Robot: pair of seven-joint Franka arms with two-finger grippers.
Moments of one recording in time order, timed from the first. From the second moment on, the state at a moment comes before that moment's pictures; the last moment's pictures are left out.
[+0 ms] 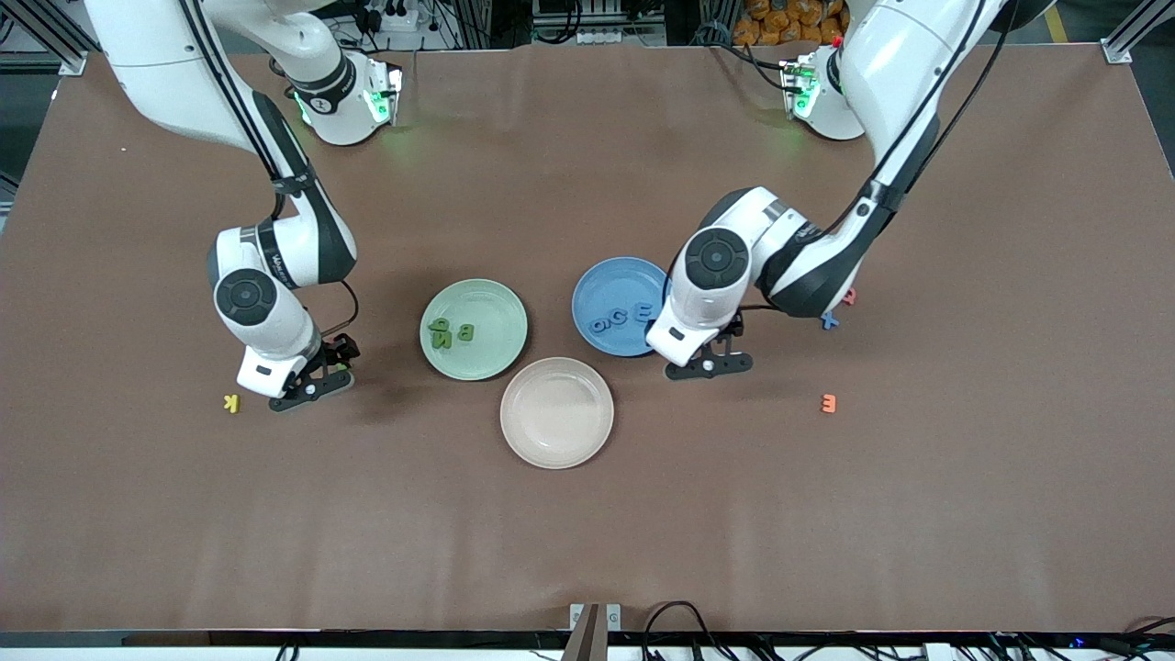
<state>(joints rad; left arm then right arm) -0.22 0.59 -0.45 -1.67 0.31 2.12 -0.86 0.26 0.45 -0.14 -2.07 -0.17 2.50 -0.15</state>
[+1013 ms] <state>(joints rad) -0.17 0.37 -0.25 -1.79 0.18 1.94 -0.39 0.27 0.46 -0.10 -2.15 -0.04 2.56 -0.33</state>
